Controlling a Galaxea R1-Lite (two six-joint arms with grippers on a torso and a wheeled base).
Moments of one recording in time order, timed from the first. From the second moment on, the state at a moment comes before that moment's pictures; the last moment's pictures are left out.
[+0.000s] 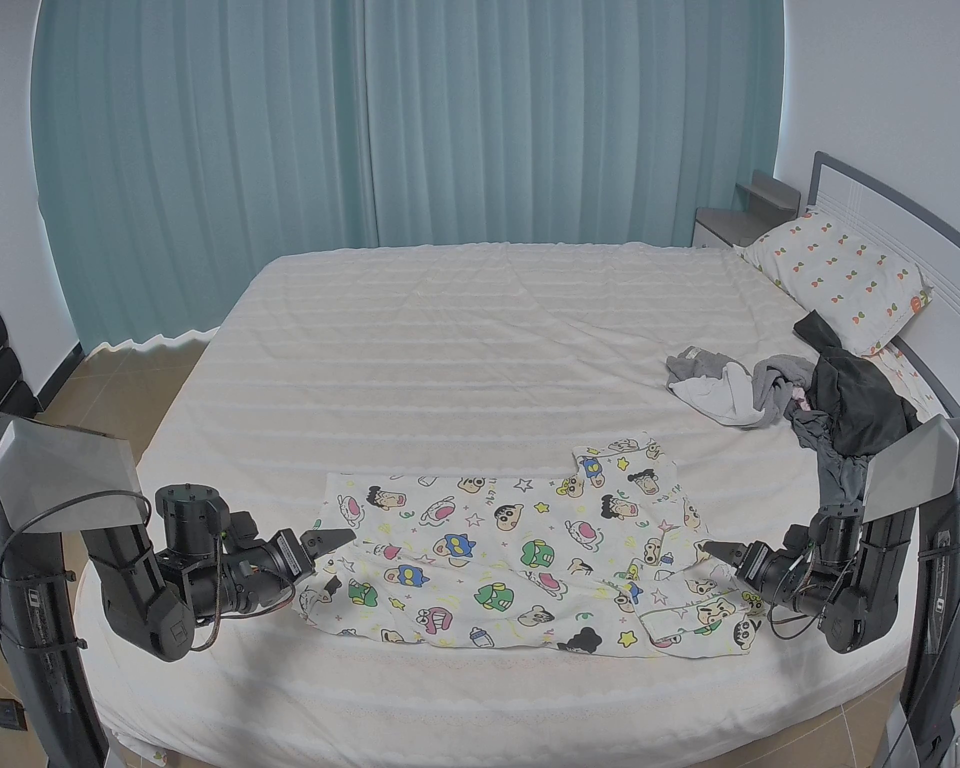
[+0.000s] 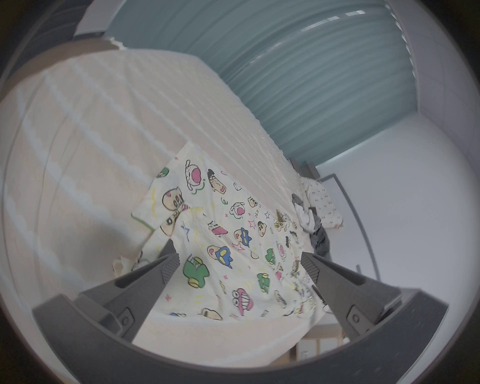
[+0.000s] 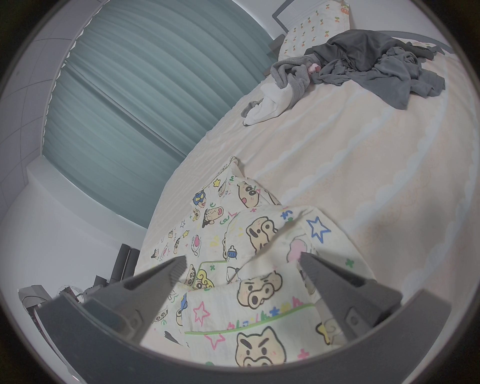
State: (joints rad) left arm -0.12 2.22 -0.43 -1.28 -0.42 -0.68; right arm -0.01 2.43 -0.33 -1.55 0.34 0.64
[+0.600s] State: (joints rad) left arm -0.05 2.29 -0.80 -0.66 -0.44 0.01; right arm -0.01 2.38 -0.26 -1.55 0.35 0.65
